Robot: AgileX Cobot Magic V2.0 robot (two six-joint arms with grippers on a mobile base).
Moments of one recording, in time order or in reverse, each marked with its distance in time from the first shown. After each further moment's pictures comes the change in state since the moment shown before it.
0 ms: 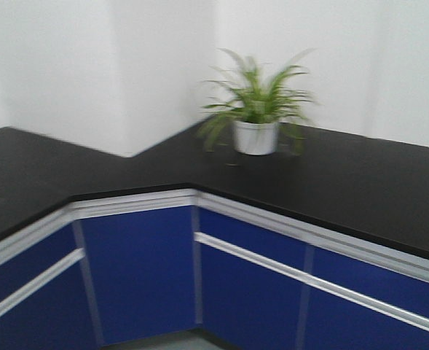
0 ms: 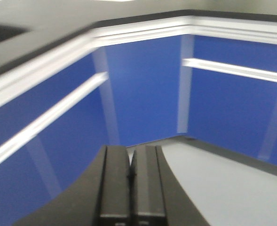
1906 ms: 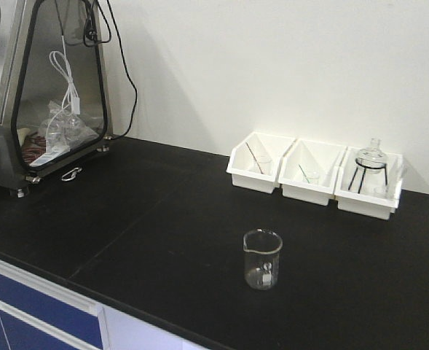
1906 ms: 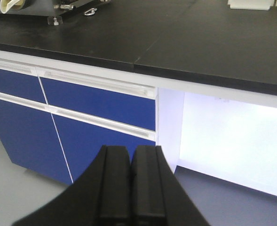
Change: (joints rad) left arm 0.000 0.000 0.000 0.000 0.000 0.000; right arm 0.000 0.000 0.000 0.000 0.008 0.000
